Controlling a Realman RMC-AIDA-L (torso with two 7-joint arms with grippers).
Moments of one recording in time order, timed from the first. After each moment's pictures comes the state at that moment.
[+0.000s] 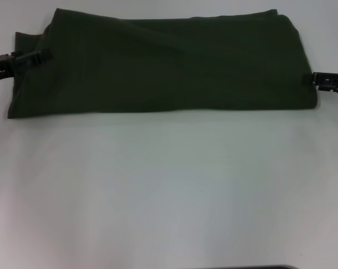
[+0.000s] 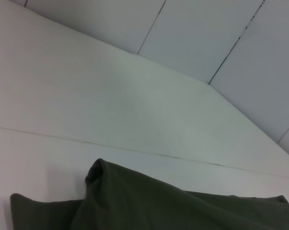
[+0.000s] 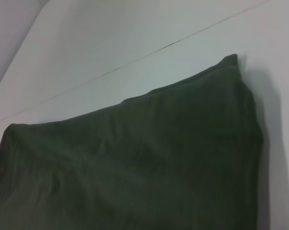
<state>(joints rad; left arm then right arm) -0.46 -2.07 -2.61 -0.68 -1.16 1.23 -1.77 0.49 1.96 -0.48 -0.62 -2.27 -1.32 2.09</state>
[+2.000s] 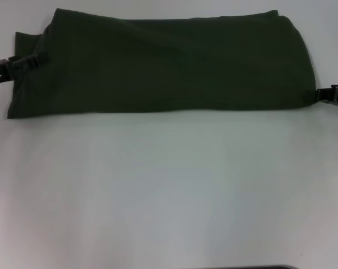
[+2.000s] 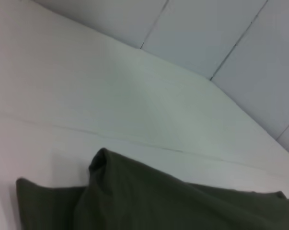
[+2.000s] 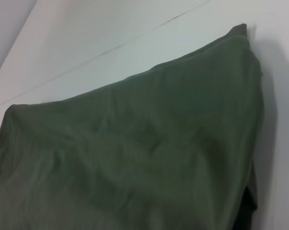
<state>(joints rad) -0.45 -2.06 -2.61 -0.68 -1.15 1.26 -1.80 0.48 1.97 -0.50 -0.58 -2.27 -1.31 2.06</state>
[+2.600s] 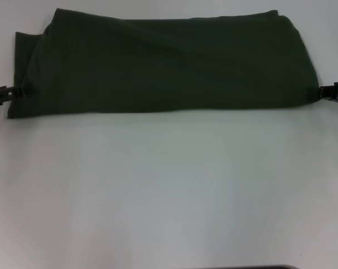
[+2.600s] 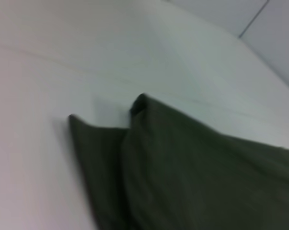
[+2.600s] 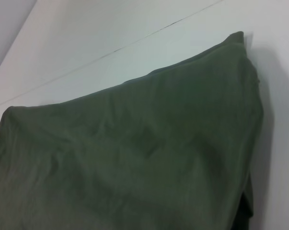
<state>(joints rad) -0.43 -2.01 -2.61 -0.68 -1.00 1.28 -1.90 0.48 1.96 -0.50 -0.59 -2.27 -1.31 2.06</state>
